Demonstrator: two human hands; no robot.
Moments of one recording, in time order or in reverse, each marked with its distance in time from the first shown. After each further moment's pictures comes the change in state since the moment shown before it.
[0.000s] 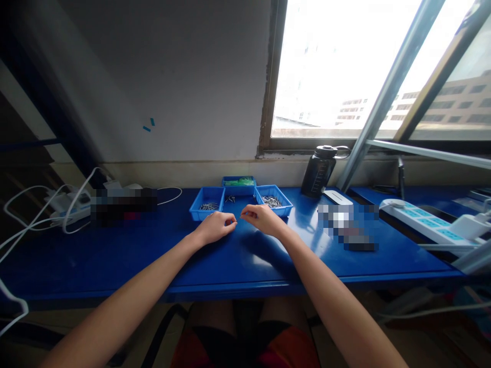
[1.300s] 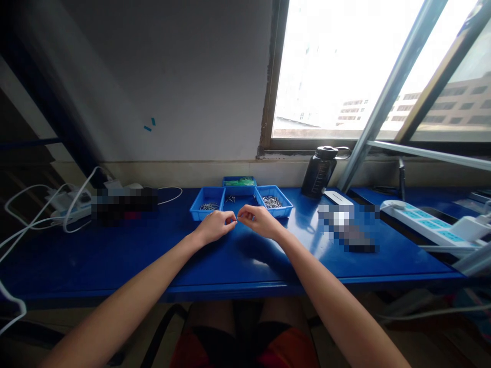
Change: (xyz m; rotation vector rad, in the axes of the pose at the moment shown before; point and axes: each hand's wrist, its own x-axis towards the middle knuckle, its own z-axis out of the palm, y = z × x) left_hand 0.001 0.002 -0.001 0.053 0.020 -0.030; right_hand -0.003 -0.007 0.005 0.143 0.019 -0.075
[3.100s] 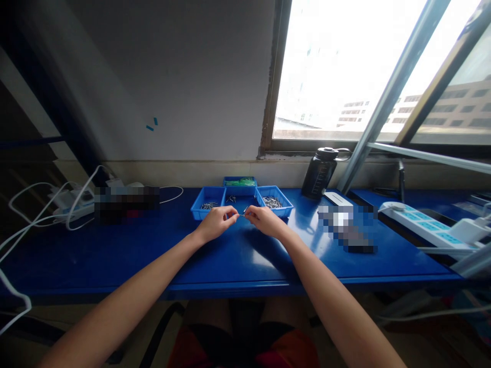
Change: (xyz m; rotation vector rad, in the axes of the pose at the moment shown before) left_hand 0.001 0.002 0.000 -0.202 0.154 0.065; right_hand 0.000 0.017 -0.003 -0.145 -0.068 0.102
